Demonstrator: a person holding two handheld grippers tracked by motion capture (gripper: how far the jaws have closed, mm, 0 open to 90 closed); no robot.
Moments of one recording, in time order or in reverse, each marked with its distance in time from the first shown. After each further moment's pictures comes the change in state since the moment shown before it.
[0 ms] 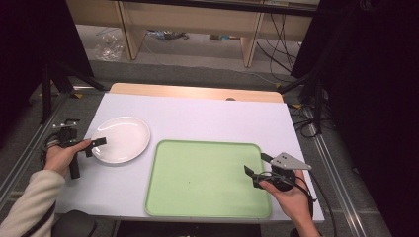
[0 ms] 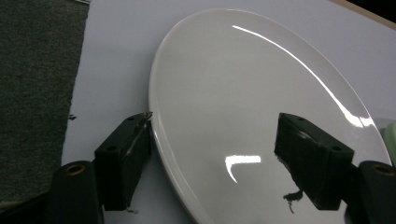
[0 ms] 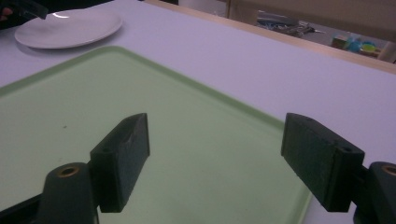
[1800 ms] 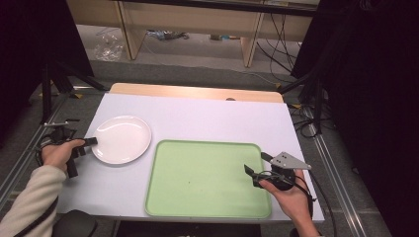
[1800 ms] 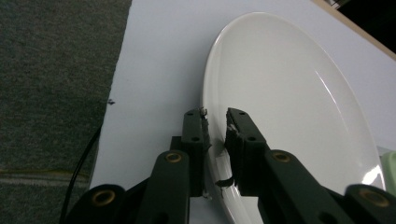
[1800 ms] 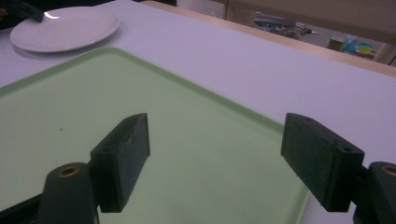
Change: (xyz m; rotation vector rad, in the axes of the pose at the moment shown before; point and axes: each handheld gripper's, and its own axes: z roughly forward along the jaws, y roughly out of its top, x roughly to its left) left arm 0.014 0.006 -0.007 0.023 0.019 -0.171; right arm 0.000 0.001 0.001 -0.005 -0.011 -0.002
